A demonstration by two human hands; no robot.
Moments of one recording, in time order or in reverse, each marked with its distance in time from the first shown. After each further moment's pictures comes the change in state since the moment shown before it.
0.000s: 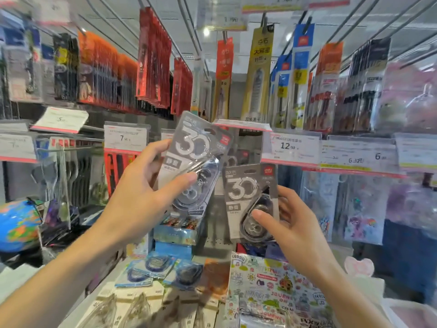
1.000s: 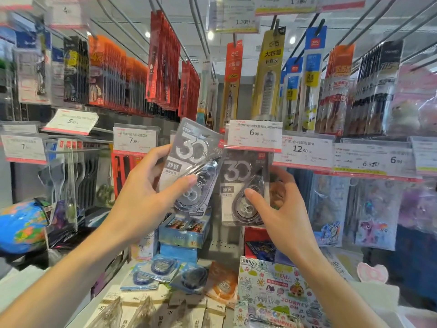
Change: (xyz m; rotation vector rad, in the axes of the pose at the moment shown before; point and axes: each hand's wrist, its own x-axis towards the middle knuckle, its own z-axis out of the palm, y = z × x) left_hand 0.004 -0.022 -0.010 0.001 0.026 -0.040; right_hand 0.033 -0.007 0.034 -0.085 0.179 0.081
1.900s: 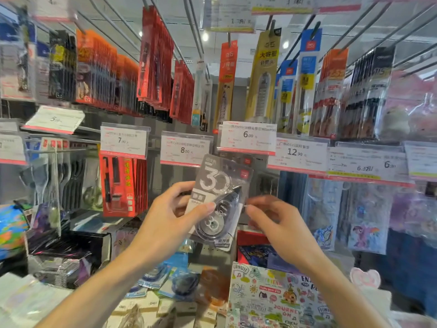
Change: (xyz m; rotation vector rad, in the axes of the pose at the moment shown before) left_hand -0.013 -0.033 0.047 -0.091 -0.113 -0.226; right_hand 0.008 0.029 -0.017 -0.061 -0.226 0.040
